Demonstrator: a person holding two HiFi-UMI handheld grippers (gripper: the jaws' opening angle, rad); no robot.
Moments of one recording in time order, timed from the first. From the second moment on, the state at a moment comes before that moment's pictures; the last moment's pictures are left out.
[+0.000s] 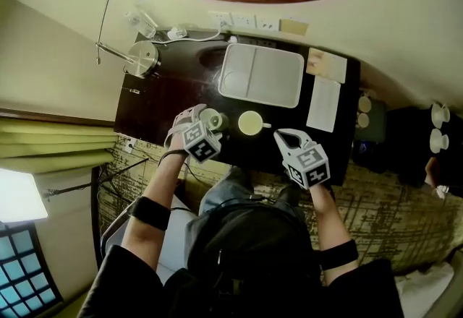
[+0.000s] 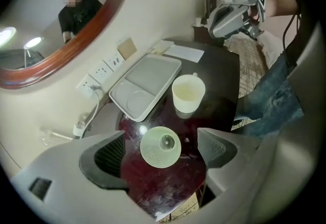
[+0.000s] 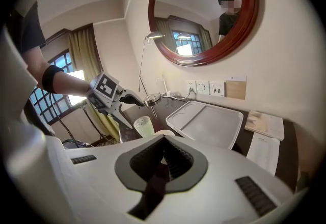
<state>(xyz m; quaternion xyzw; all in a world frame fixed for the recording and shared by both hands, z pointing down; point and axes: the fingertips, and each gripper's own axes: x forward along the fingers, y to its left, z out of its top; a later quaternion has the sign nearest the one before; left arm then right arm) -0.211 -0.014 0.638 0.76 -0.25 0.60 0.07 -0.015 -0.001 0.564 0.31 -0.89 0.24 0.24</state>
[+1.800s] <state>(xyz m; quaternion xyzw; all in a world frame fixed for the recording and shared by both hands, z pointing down) -0.160 -0.141 0.631 0.79 -0.13 0.60 0.01 -0.082 -0.033 0.540 0.33 -0.89 0.23 0.22</state>
